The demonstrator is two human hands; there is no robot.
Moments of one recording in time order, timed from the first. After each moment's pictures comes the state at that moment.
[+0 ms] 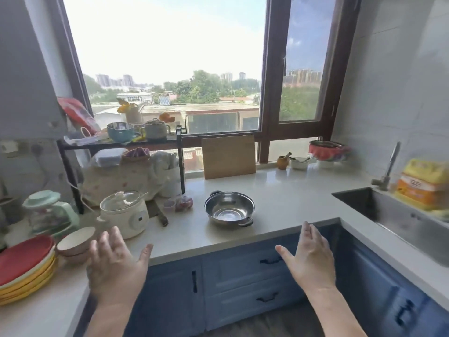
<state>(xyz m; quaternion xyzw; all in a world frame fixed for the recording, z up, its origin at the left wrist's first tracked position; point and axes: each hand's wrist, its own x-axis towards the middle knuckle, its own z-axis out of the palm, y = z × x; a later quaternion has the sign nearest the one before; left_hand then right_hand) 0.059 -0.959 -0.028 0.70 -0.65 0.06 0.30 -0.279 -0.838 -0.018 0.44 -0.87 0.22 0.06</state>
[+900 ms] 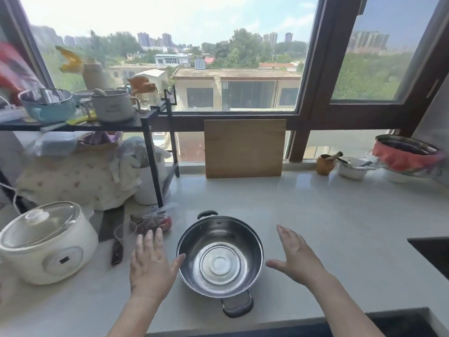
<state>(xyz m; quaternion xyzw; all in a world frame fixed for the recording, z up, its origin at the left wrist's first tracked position) -0.214 -1.301 -0.135 0.74 -0.67 -0.02 0.13 -0.536 -1.266 -0.114 0.66 -0.73 0.10 -0.15</state>
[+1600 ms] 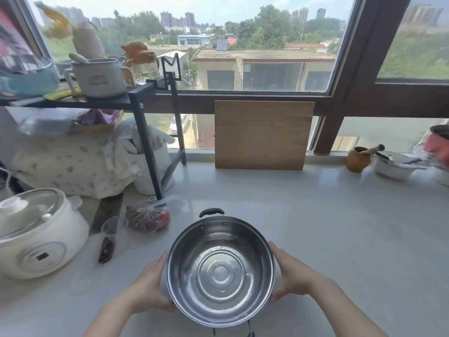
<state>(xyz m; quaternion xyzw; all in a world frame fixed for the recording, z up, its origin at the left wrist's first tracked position) -0.186 -1.371 -0.228 0.56 -0.74 -0.35 0.10 -0.569 -1.366 -0.209 0.71 -0.59 0.06 -0.37</state>
